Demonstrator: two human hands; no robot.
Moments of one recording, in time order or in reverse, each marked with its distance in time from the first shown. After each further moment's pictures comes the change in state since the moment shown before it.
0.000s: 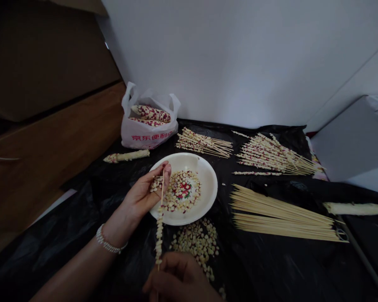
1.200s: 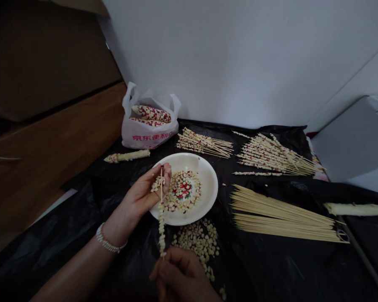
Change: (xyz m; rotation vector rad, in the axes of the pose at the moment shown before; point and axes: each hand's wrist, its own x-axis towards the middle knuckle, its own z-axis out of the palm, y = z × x) left_hand -0.004 0.005 0.001 -0.056 -0.039 -0.091; right_hand 0.006 0.006 0.000 0.006 0.106 -0.101
